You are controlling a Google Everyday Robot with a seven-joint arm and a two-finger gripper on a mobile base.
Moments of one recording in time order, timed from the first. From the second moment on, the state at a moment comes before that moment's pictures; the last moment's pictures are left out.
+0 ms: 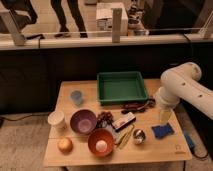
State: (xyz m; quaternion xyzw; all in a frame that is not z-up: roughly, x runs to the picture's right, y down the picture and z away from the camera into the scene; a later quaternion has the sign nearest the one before) arm 0.277 0.106 0.687 -0.28 0.02 0.02 0.96
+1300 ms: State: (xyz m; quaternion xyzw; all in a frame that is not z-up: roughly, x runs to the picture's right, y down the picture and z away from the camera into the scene) arm 0.279 0.130 0.698 -0.28 0.00 -0.01 0.96
